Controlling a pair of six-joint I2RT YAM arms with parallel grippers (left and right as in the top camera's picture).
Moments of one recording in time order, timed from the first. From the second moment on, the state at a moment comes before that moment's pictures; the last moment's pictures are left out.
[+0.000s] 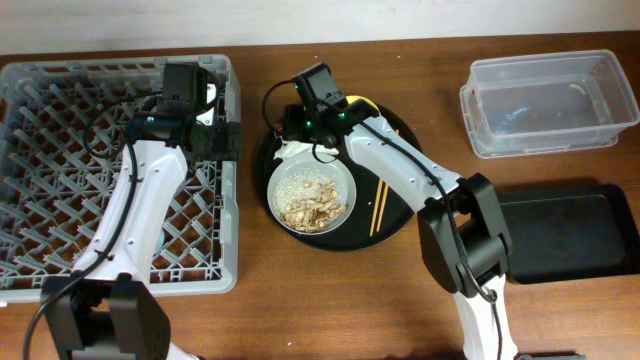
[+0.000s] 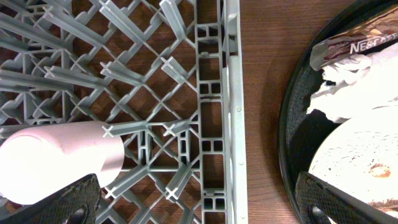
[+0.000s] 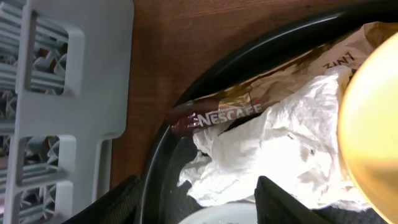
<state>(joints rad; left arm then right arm) -0.11 1.72 1.48 -0.85 -0.15 -0.03 0.54 2.21 1.81 -0.51 -0.09 0.63</state>
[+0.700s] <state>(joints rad) -0.11 1.72 1.48 -0.85 -0.15 -0.03 0.57 2.33 1.84 -0.57 0.00 0.68</state>
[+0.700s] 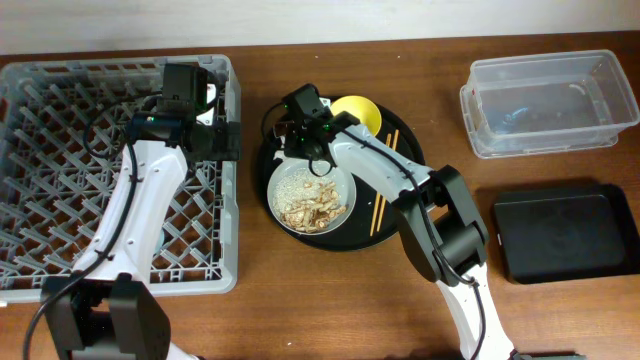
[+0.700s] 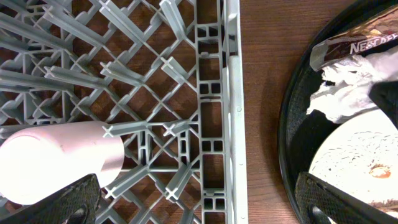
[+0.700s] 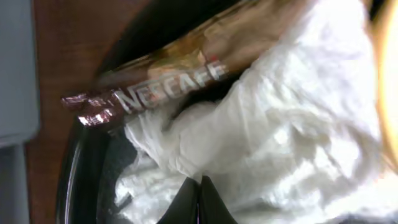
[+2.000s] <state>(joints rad) -0.11 1.72 1.48 -0.85 -0.15 -0.03 -0.20 1.93 2.20 -0.96 -0.03 0.37</state>
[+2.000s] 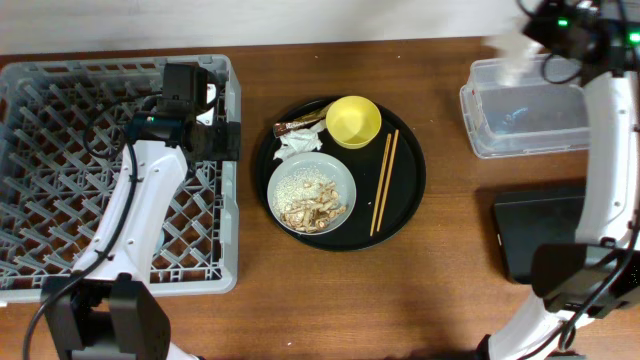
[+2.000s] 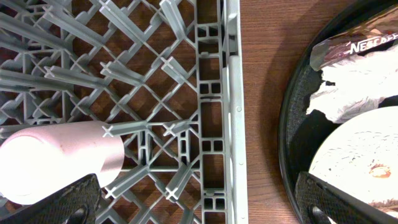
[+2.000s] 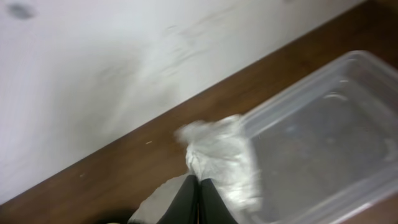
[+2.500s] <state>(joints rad) -0.11 1.72 1.48 -0.85 -0.15 -0.03 -0.24 2.09 2.20 -1.04 -0.31 0.29</state>
